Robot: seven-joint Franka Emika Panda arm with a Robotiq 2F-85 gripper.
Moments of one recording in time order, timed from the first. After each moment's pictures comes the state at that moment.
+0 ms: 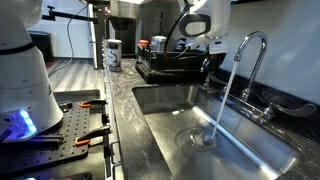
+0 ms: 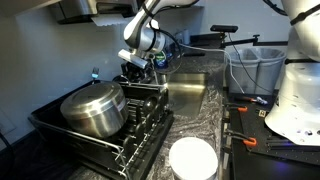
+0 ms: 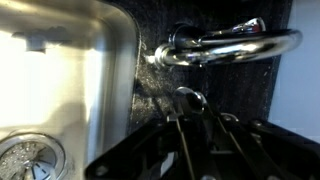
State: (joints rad) arm -0.07 0.45 0.03 -1.93 0.67 2.85 0.75
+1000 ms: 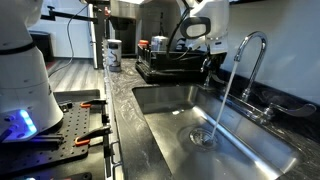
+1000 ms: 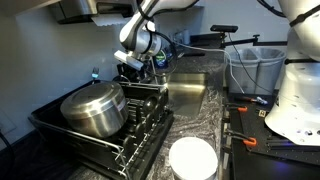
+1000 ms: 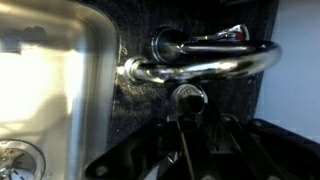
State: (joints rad) arm -0.04 0.50 0.02 -1.87 0.67 2.88 0.76
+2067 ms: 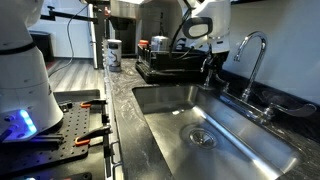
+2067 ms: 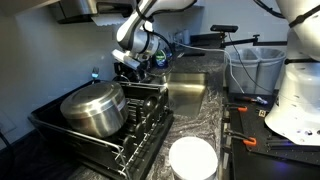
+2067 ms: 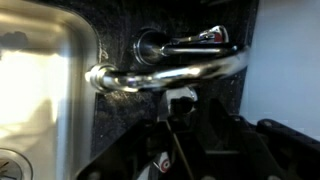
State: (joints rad) arm -0.03 0.52 0.02 -1.82 0.67 2.89 0.79
